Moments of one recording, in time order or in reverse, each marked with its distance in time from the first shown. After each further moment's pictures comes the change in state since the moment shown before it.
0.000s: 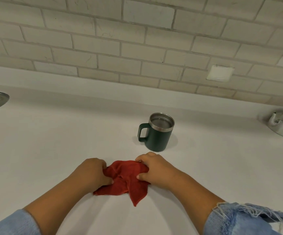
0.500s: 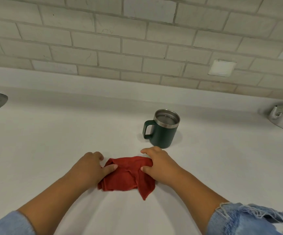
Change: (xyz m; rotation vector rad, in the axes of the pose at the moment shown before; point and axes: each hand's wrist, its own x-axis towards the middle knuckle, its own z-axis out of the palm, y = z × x) left_hand 0.012 -0.033 0.001 -0.127 0.109 -0.038; right_hand 0.007 -0.009 0.015 0.053 0.132 0.082
